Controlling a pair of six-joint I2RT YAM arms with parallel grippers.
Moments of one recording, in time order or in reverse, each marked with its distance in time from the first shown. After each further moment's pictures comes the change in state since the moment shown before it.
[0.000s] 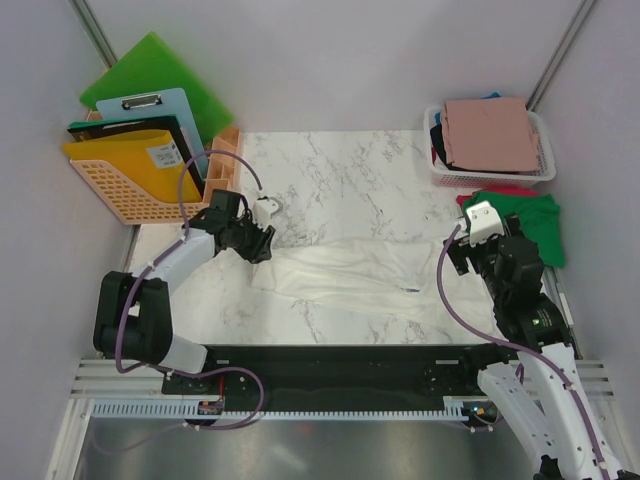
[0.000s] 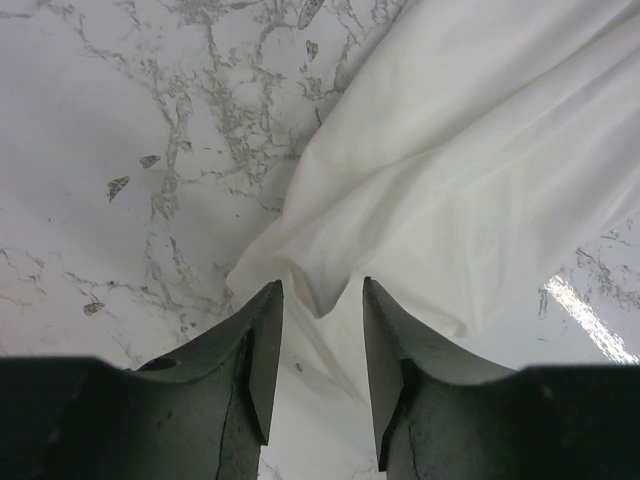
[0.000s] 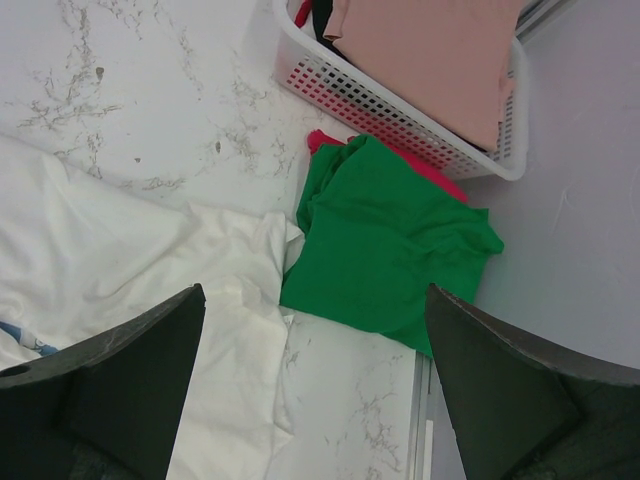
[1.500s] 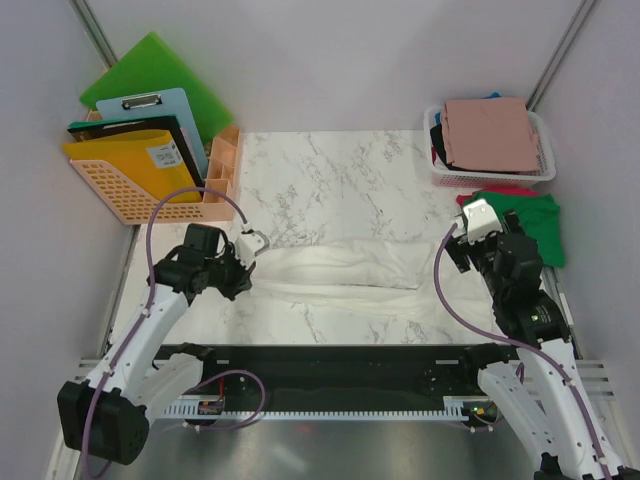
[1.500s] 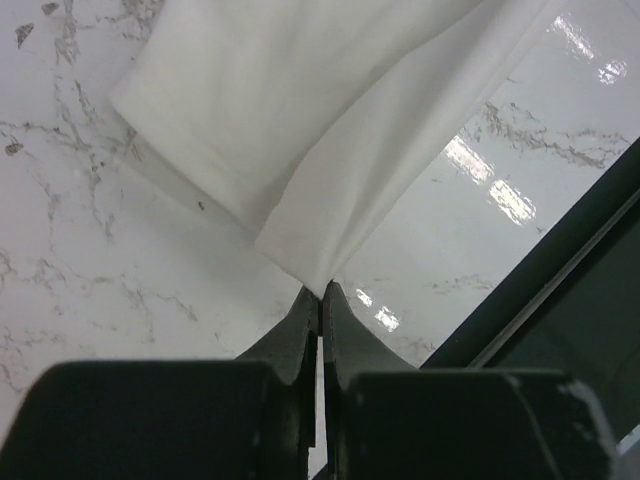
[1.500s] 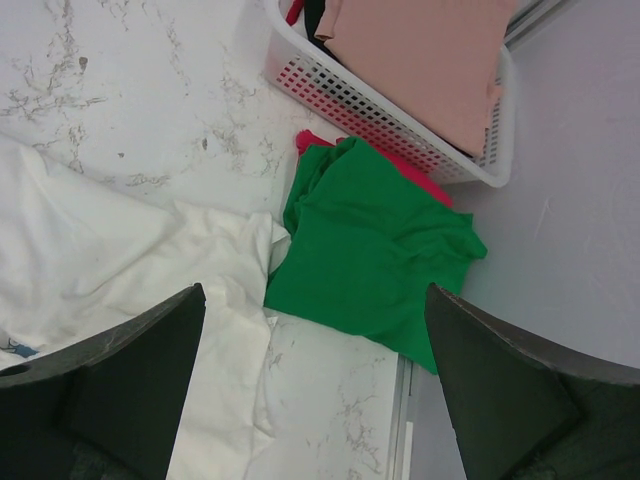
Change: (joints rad) left arm -0.023 -0.492 -0.153 -0.333 -0.021 0.044; right arm 0.000 0.026 0.001 0.021 0.013 -0.047
